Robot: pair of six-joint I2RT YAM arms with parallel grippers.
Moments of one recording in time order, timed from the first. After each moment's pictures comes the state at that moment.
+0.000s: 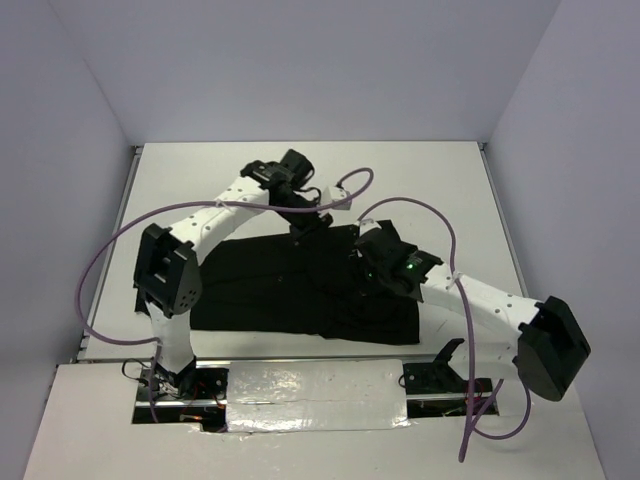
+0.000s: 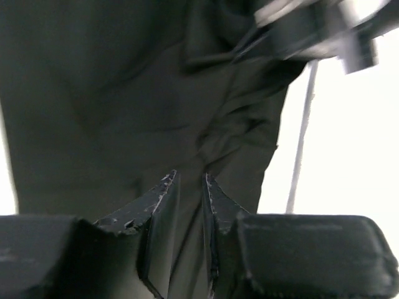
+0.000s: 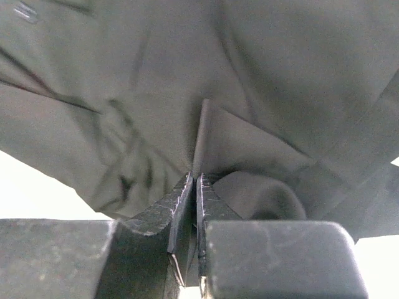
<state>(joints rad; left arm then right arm) -0.56 1.88 1.74 -1.04 0.71 0.58 0.75 1.20 0.79 -0.49 0.12 0.39</state>
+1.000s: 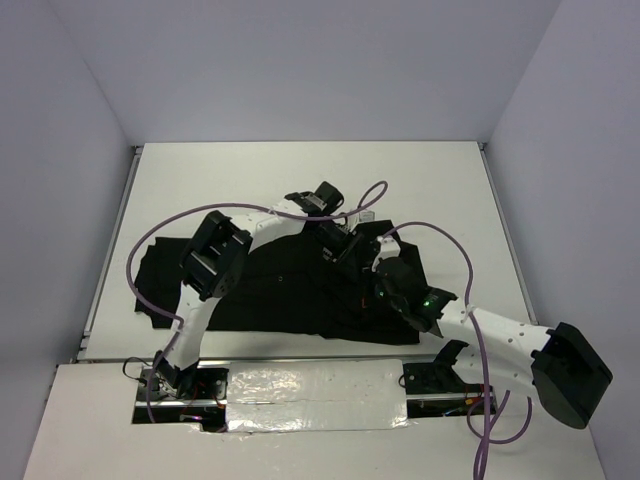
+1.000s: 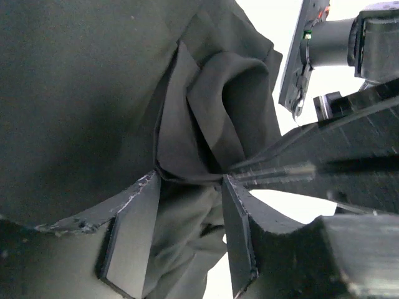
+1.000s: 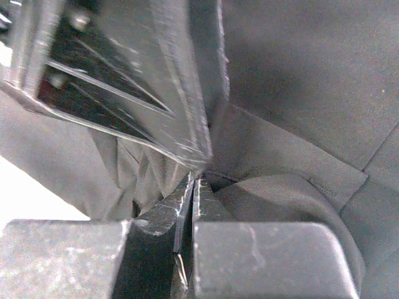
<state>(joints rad) -0.68 2.20 1.68 -0.63 0.94 0.01 0.77 1.01 0.38 0.00 0.13 0.57</state>
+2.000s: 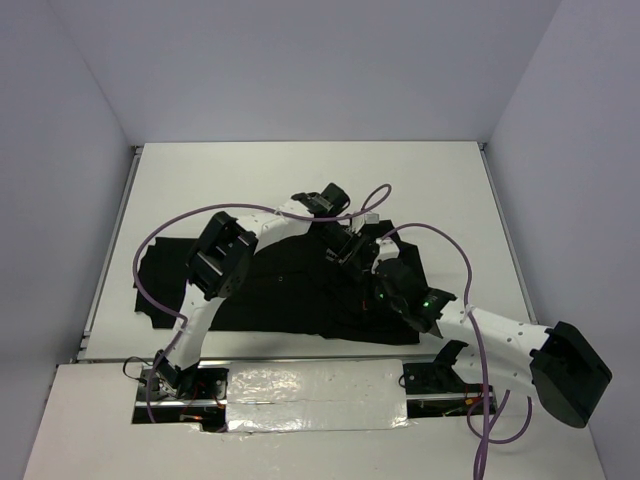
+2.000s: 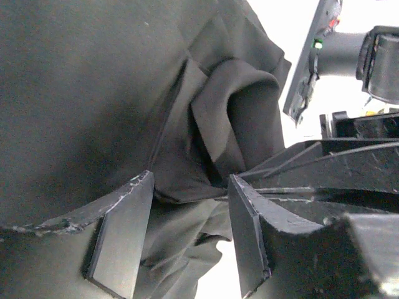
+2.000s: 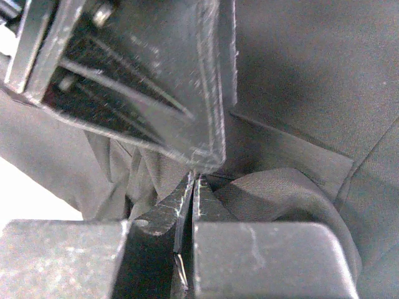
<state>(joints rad) -0.70 2.24 1.74 -0.66 0.88 -0.06 0.77 1.01 0.37 0.00 0.12 0.55</state>
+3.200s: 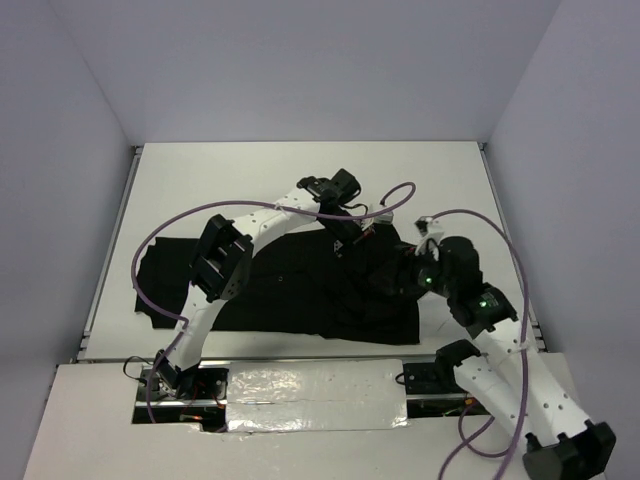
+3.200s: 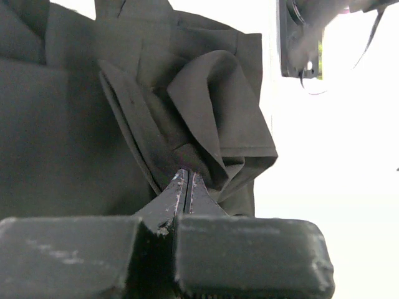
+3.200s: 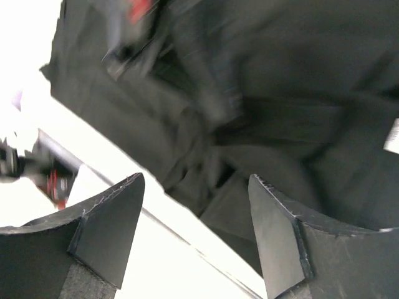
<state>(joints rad) -0.74 2.25 1.97 -0.93 0.92 0.43 0.38 0.64 0.58 -0.46 -0.36 0.43</state>
